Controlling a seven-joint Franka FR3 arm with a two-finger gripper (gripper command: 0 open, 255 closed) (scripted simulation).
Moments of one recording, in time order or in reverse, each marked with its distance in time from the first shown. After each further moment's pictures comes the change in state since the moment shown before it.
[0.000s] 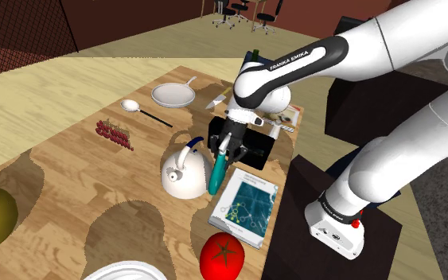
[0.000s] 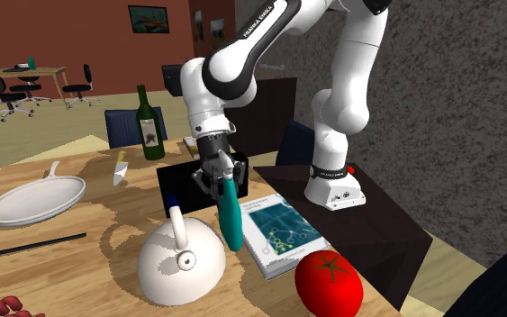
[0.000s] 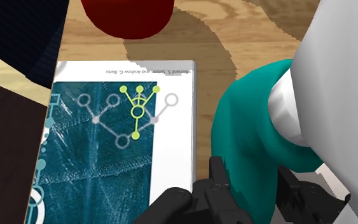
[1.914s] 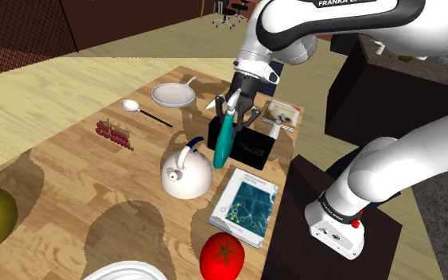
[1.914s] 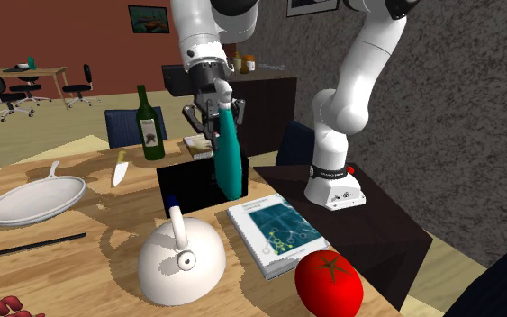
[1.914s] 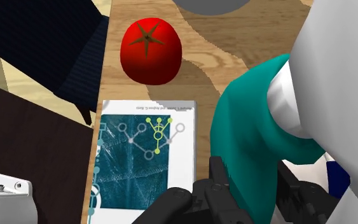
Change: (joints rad) arm -0.024 -0.224 -0.062 0.196 -0.101 -0.384 0.194
